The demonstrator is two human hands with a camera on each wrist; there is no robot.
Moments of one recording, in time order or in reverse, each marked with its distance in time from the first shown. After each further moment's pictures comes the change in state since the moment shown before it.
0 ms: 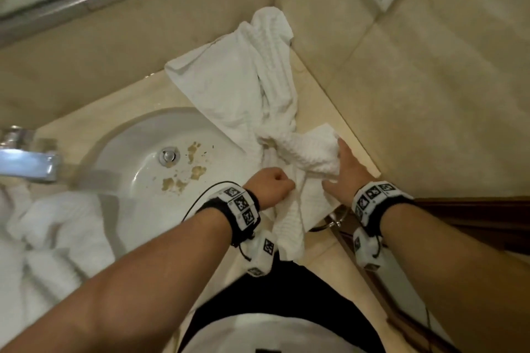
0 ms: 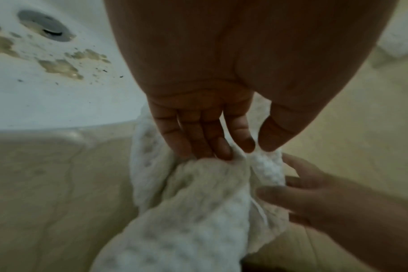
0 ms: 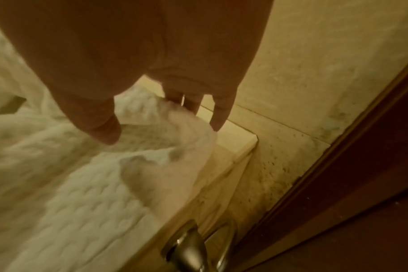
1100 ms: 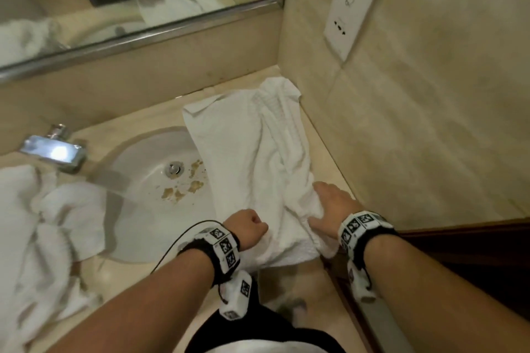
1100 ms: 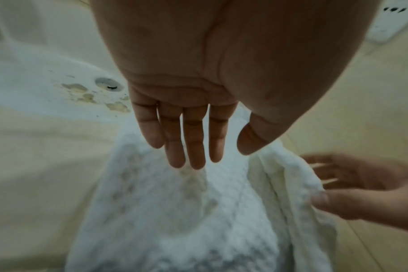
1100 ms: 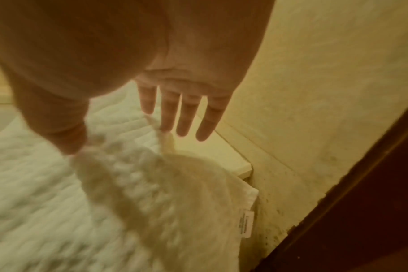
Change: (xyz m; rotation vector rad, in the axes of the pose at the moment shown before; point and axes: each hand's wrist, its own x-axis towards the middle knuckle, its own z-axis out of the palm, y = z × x) left_hand -0.042 -0.009 0.059 0.278 0.185 -0.201; right_hand -0.020 0.032 -0.029 -0.328 -0.127 -0.279
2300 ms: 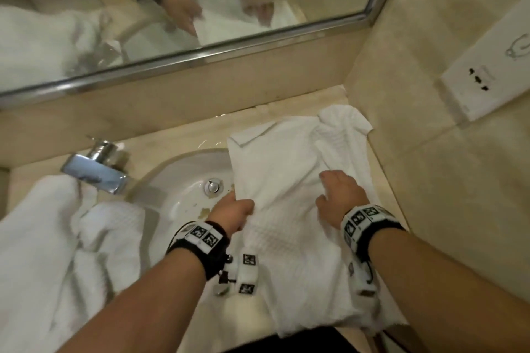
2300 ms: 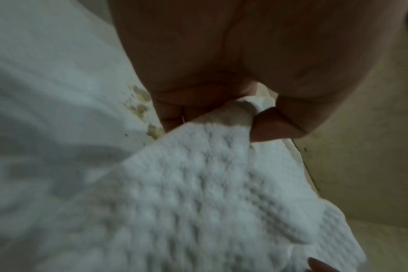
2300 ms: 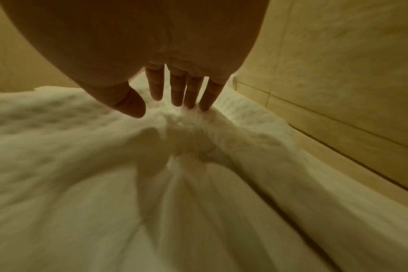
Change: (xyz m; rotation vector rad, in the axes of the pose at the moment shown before) left_hand 0.085 -0.087 -0.131 -1.082 0.179 -0.197; right_hand 0.145 -0.119 -0.050 0.022 0.151 -0.129
